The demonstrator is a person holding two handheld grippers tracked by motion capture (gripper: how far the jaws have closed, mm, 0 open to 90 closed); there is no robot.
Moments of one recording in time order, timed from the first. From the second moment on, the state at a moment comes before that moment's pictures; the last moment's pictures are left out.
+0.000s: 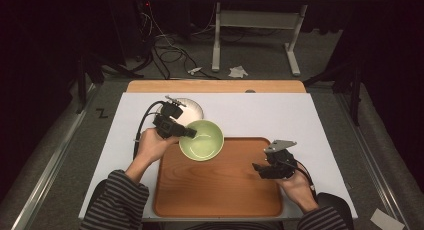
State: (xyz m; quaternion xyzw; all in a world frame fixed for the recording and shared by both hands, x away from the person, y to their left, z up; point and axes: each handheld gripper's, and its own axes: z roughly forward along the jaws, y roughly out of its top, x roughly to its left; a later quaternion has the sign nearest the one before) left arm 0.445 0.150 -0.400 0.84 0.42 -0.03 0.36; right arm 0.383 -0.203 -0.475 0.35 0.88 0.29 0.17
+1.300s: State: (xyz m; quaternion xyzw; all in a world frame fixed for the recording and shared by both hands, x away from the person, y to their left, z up) left arm 0.437 0.108 -0.456 0.86 0.40 -0.08 0.30; right arm 0.382 -0.203 -0.474 0.35 0.88 0.29 0.17
